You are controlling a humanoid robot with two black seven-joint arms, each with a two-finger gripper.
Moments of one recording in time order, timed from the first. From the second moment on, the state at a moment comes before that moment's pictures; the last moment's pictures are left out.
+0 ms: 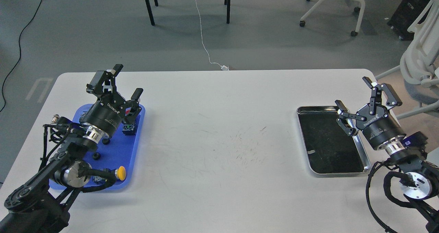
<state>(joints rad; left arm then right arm) -0.22 0.31 -1.14 -1.18 0.60 -0.26 -0.36 0.27 -0.57 0.85 1.04 -0.20 0.42 0.49</state>
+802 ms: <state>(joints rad) -0.28 0.53 -1.08 -1.17 0.81 -0.40 -0.49 0.27 -0.57 0.85 1.04 -0.20 0.42 0.49</state>
